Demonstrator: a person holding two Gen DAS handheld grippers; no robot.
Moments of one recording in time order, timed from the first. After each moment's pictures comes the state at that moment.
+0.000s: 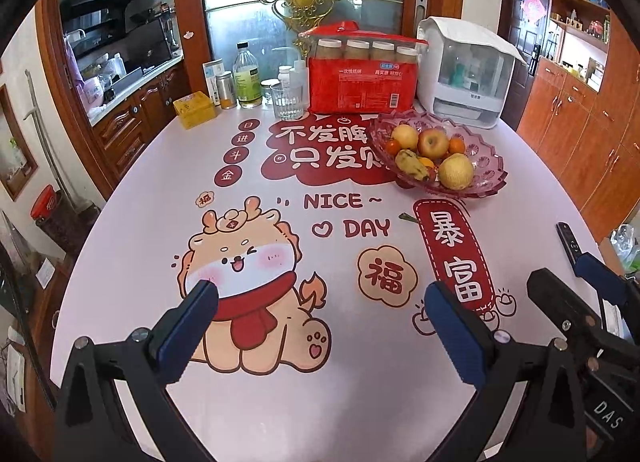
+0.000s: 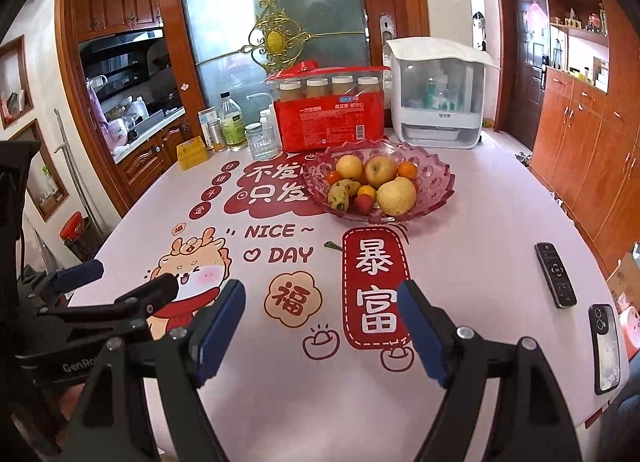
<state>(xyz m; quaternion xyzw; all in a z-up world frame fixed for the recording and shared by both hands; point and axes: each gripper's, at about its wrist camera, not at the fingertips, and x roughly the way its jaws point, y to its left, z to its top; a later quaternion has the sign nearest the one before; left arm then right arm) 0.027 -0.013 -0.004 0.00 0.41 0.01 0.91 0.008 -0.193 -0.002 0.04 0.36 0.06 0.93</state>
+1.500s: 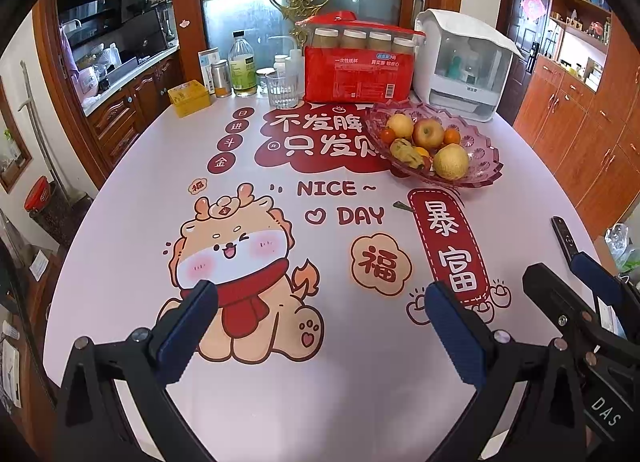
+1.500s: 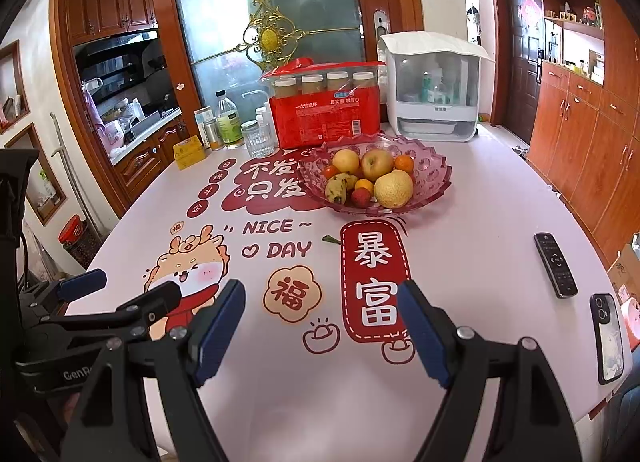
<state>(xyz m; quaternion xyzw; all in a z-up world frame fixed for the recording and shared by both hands) 0.025 -0.018 -0.011 -0.01 0.42 0.00 0.91 0.004 -0.196 -0.005 0.04 0.36 0.06 0.93</state>
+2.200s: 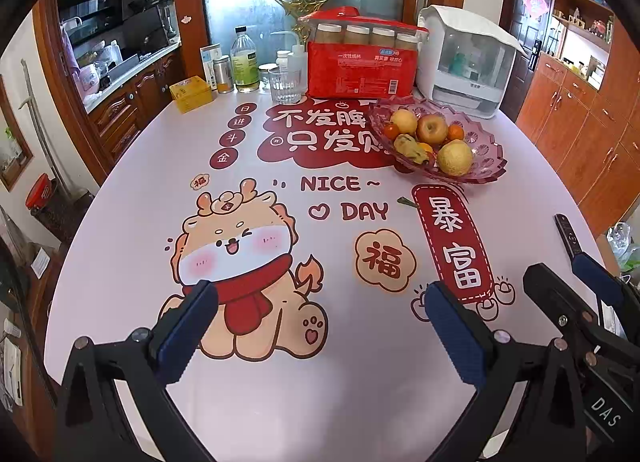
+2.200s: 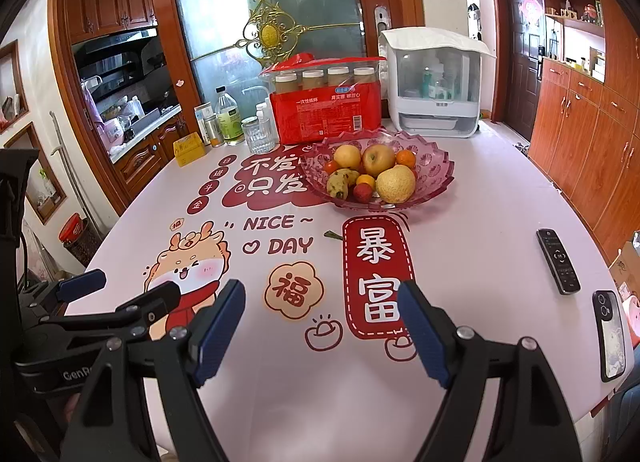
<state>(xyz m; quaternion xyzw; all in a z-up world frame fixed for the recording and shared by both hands) 0.025 -0.016 -0.016 -0.01 0.42 0.00 0.91 0.003 -0.196 -0.008 0.04 0.37 0.06 0.93</state>
